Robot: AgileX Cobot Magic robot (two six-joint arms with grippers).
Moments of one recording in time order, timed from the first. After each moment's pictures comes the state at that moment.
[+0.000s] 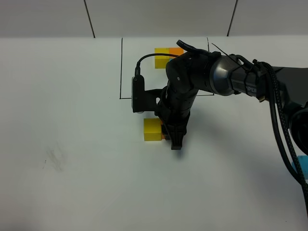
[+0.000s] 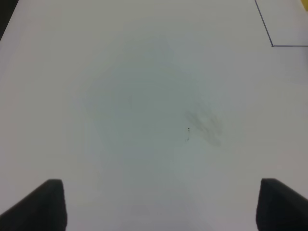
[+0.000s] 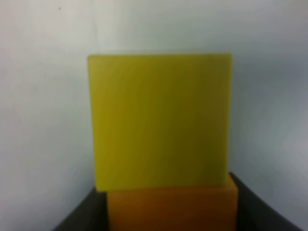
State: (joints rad) left arm -0.10 -0.01 -0.51 0.11 1.07 -0.11; right arm 0.62 2.21 -1.56 0.06 0.80 -0.95
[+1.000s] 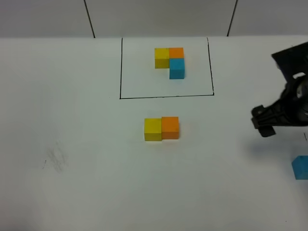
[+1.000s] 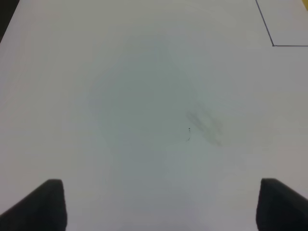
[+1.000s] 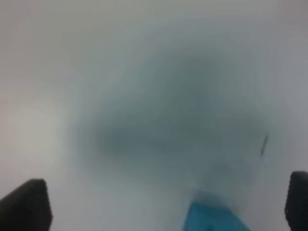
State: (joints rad) left arm -0.10 -0.01 -0.51 0.11 1.07 -0.11; right arm 0.26 1.46 -0.89 -0.25 0.75 0.23
